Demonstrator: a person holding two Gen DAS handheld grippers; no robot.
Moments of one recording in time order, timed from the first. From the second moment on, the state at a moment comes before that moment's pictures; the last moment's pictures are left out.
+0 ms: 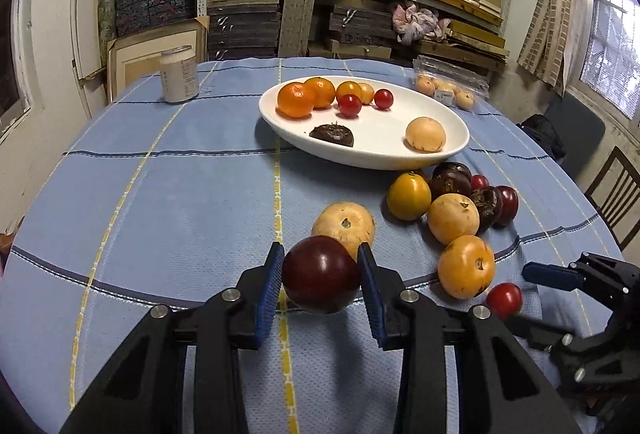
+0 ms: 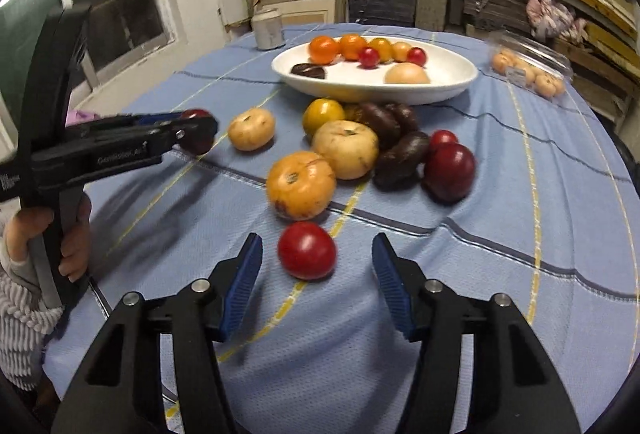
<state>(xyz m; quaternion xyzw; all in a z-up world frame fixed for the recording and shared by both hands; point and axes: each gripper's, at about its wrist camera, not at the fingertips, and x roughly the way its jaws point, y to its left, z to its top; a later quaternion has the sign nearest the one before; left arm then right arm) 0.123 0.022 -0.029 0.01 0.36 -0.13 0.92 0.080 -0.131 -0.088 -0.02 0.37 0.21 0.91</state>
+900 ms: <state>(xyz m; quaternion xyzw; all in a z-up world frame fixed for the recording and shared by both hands) 0.140 0.019 -0.008 -0.02 0.36 -0.15 0.92 0.097 -0.182 -0.047 0.11 0.34 0.20 0.91</state>
